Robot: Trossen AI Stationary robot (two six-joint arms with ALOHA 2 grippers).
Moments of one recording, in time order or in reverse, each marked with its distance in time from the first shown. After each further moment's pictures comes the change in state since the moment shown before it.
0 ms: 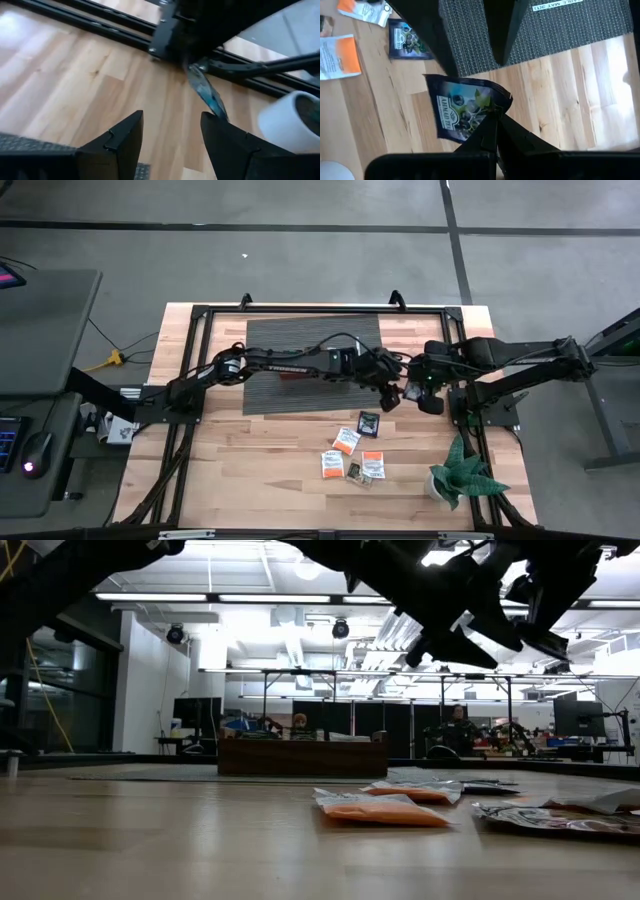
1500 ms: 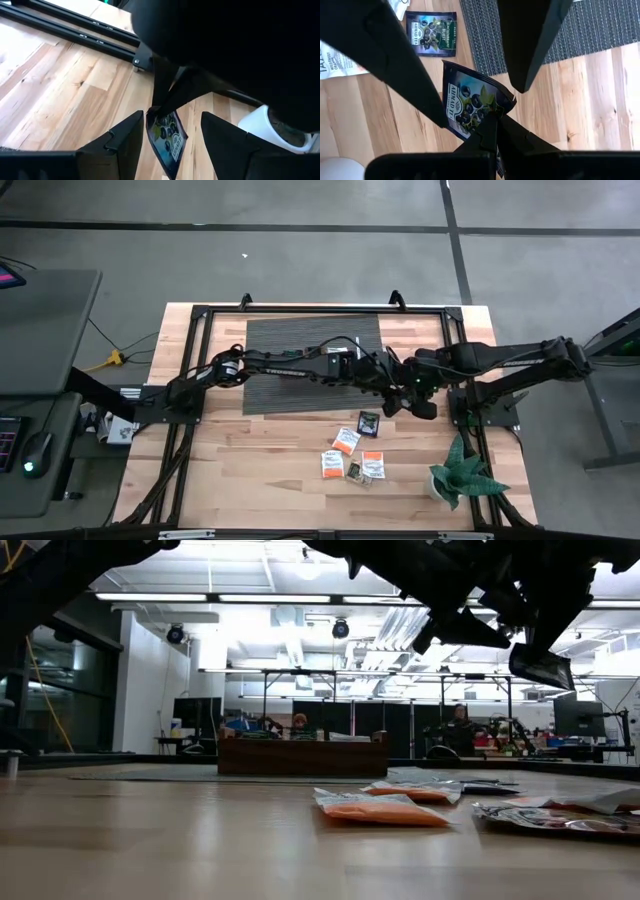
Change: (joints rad) left arm -0.021 -0.009 0.005 0.021 -0.014 -0.043; right arm -0.004 0.049 -0.079 0.135 -0.120 -0.015
